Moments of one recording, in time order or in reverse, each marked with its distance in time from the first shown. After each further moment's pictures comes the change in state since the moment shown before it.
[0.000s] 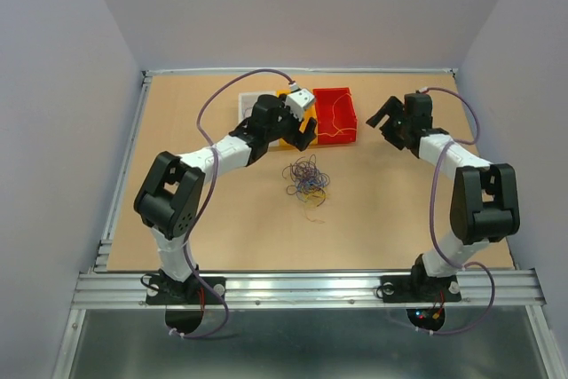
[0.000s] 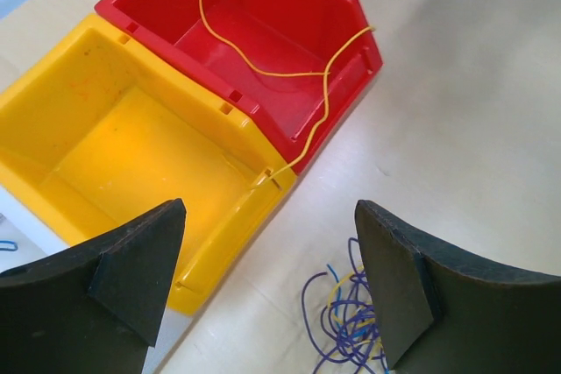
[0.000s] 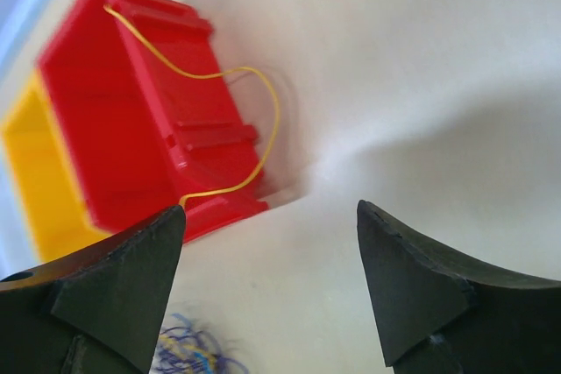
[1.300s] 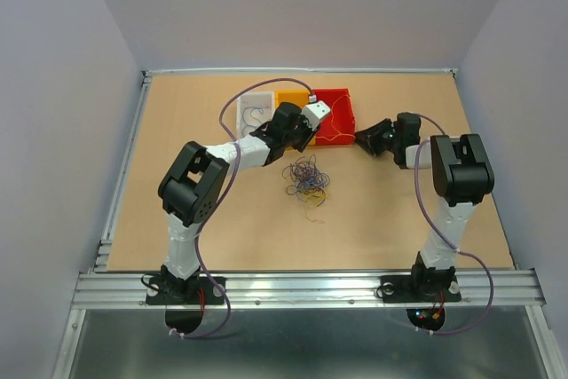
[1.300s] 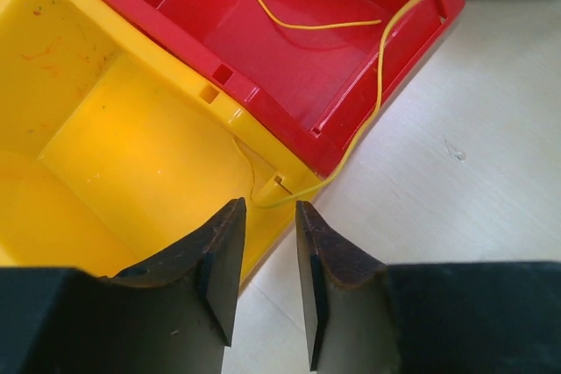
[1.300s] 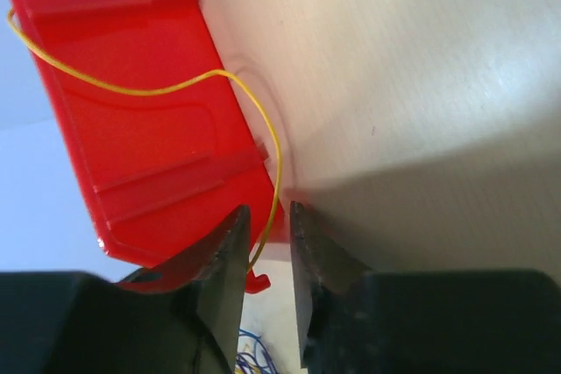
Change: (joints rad) left arm -0.068 0.189 0.111 -0.065 -0.193 0.130; right arm -0.066 0.341 -0.135 0.614 -0.455 0.418
